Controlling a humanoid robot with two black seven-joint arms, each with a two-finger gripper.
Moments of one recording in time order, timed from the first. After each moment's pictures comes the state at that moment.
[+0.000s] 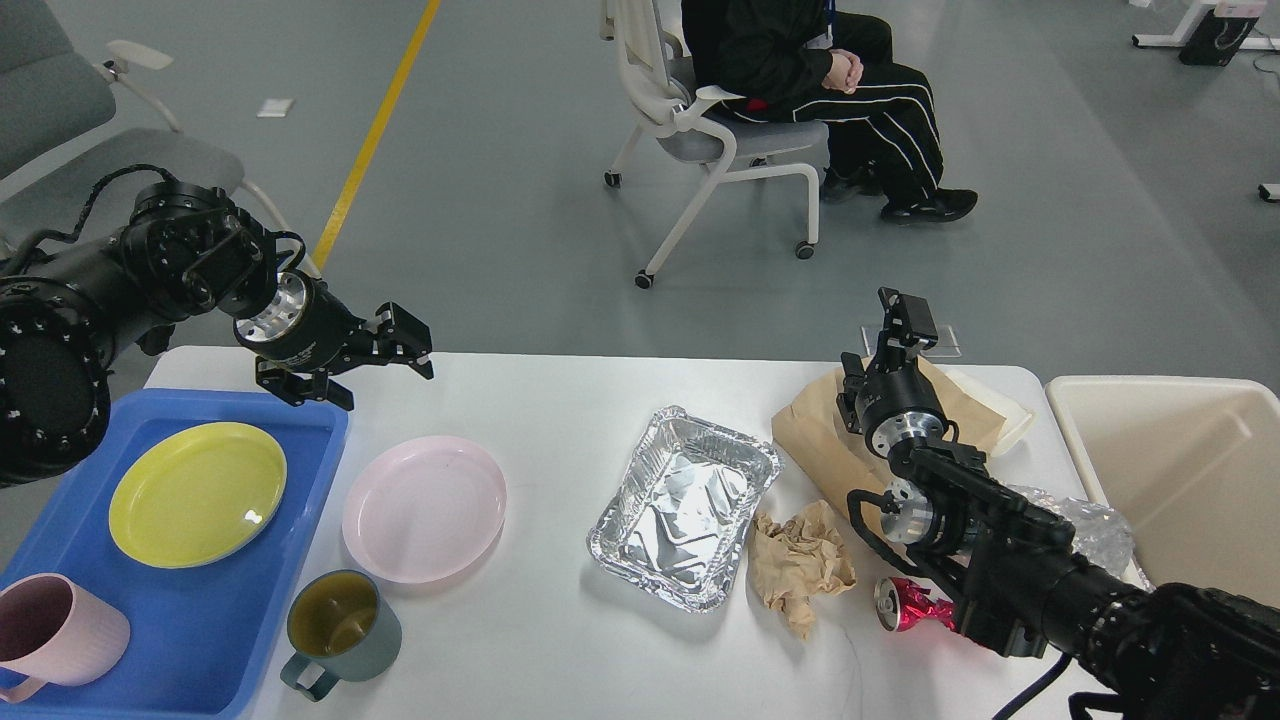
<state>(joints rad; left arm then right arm) -1.42 0.22 1.20 -0.33 -0.14 -0.96 -0.14 0.71 -0.06 0.46 0.52 -0.08 -0.19 0.54</state>
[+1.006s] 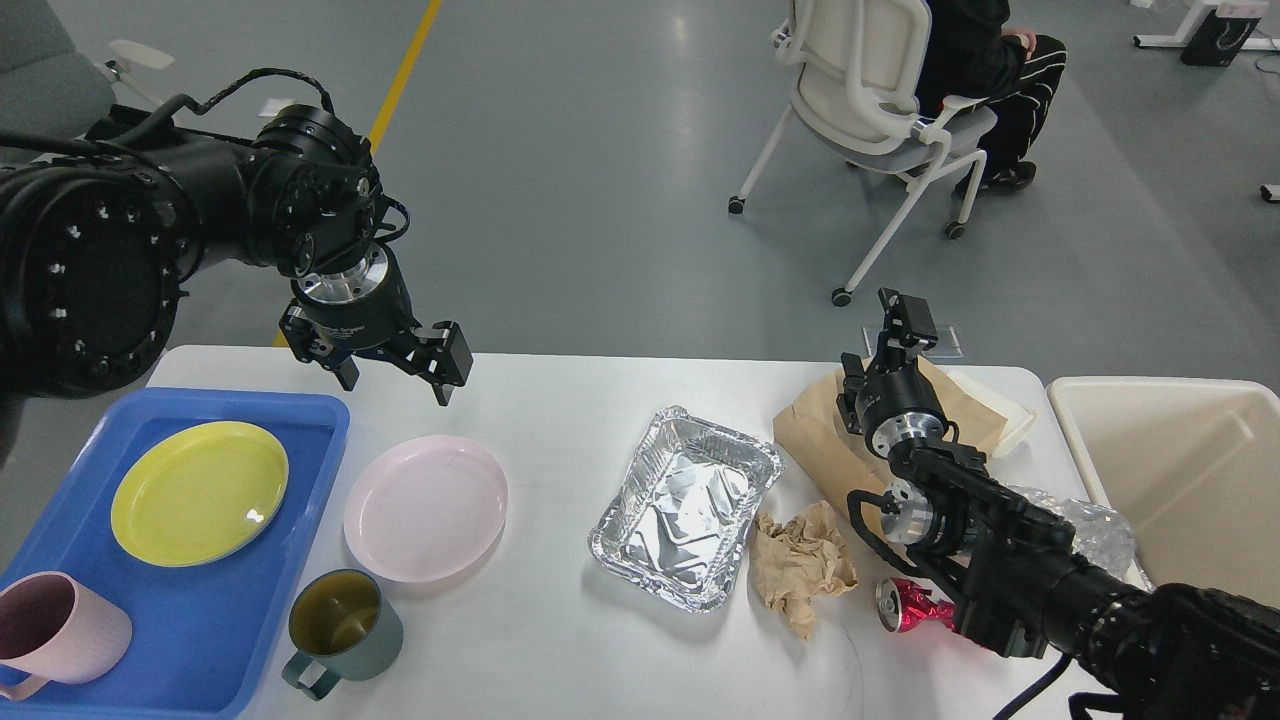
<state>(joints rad) -1.77 0.03 1.40 -0.69 0.09 -0.96 -0.13 0.71 -0.06 0.46 0.52 -0.08 -0.19 0.54</state>
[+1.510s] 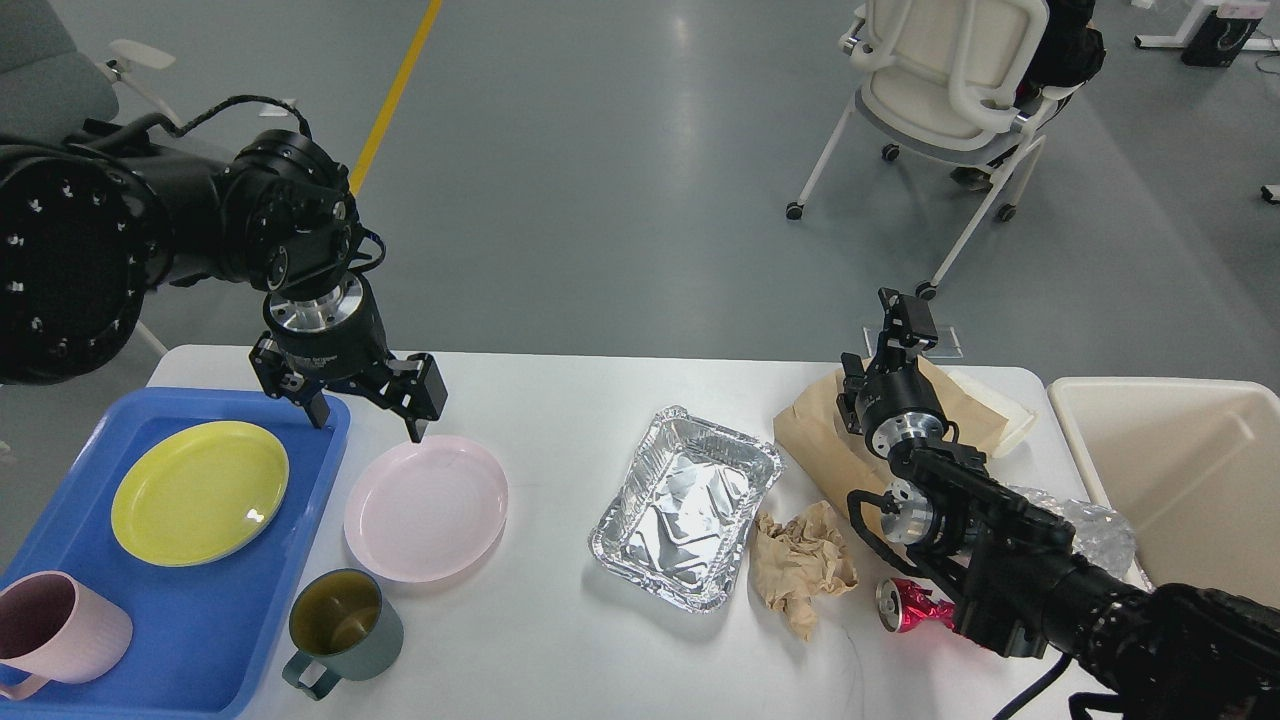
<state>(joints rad) -1.79 0.07 1.40 -0.86 0.11 -0.96 -0.12 0.71 -0.06 0.46 0.52 -0.08 -0.19 0.54</state>
